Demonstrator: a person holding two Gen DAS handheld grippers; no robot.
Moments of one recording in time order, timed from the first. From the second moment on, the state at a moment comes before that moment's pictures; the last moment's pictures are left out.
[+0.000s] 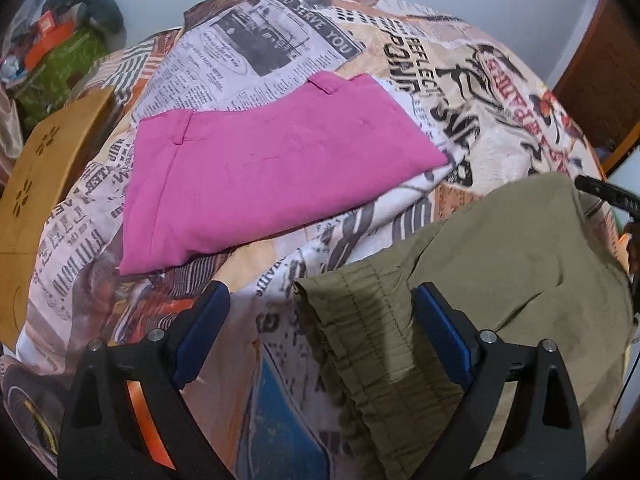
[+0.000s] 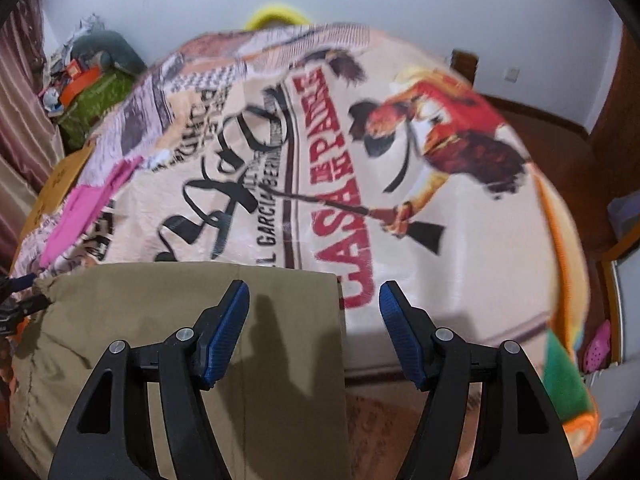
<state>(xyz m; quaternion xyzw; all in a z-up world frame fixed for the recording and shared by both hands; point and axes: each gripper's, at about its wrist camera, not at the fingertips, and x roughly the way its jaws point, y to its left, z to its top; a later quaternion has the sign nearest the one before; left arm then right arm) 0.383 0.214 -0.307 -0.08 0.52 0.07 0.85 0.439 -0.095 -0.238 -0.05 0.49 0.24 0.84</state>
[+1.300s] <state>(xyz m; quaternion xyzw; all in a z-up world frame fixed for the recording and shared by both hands) 0.392 0.223 -0.308 -0.15 0.54 0.02 0.83 0.404 -0.090 -0.218 -0.04 0.41 0.26 0.87</state>
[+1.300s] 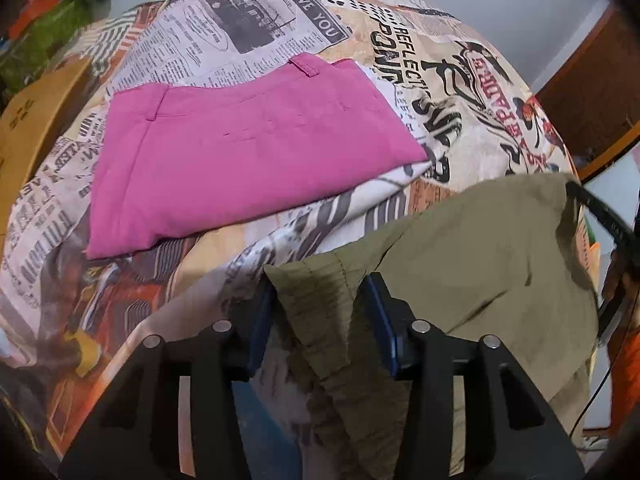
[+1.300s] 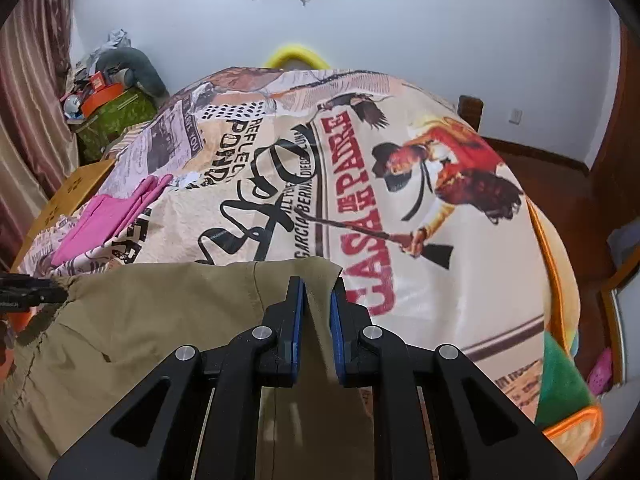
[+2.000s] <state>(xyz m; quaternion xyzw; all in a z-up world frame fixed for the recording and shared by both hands) 0.368 0.191 -0.185 -0.02 0.40 0.08 0.91 0.377 -0.106 -0.097 -0.02 0.28 0.25 0.93</state>
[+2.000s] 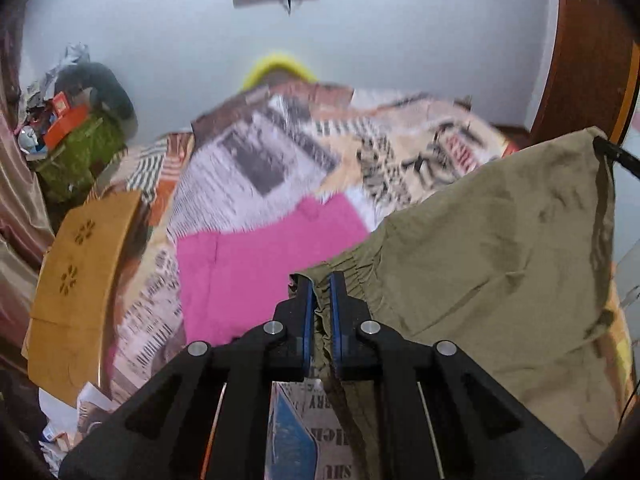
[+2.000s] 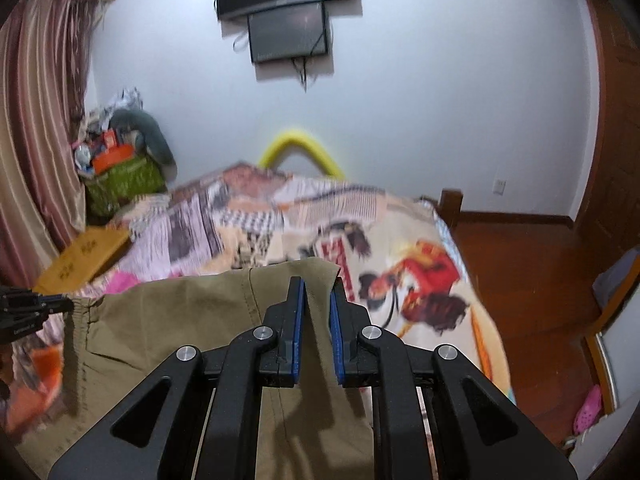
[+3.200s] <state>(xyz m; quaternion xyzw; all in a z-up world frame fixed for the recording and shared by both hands) 0.419 0.161 -0.224 -0.07 0.49 0.01 0.87 0.333 -0.144 -0.147 0.00 0.35 0.22 0.91</state>
